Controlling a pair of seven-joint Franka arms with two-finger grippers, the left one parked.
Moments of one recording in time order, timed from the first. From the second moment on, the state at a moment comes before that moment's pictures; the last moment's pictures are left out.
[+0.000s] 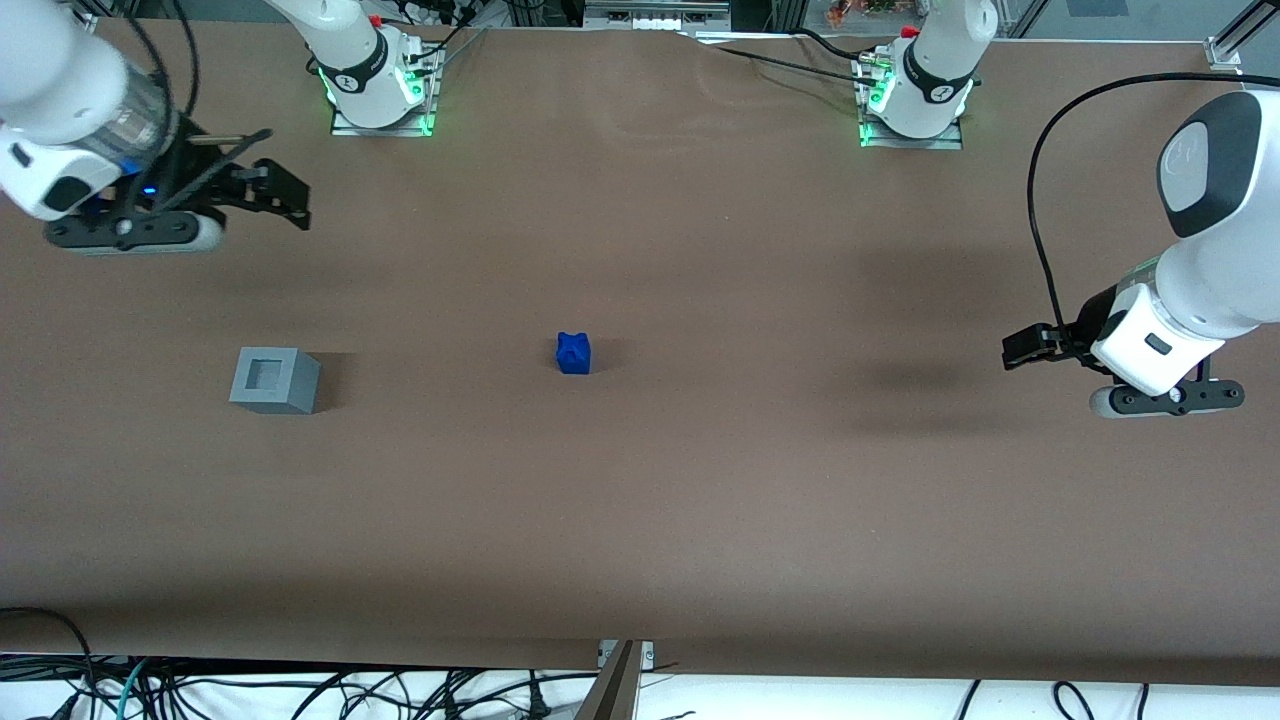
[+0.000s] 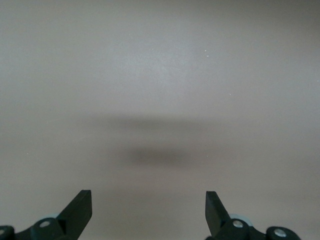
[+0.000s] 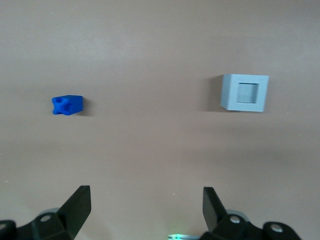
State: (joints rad) arm 0.15 0.04 0.13 -1.56 0.05 1.53 0.25
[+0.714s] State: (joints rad) arm 0.46 0.14 0.13 -1.52 0.08 1.66 0.65
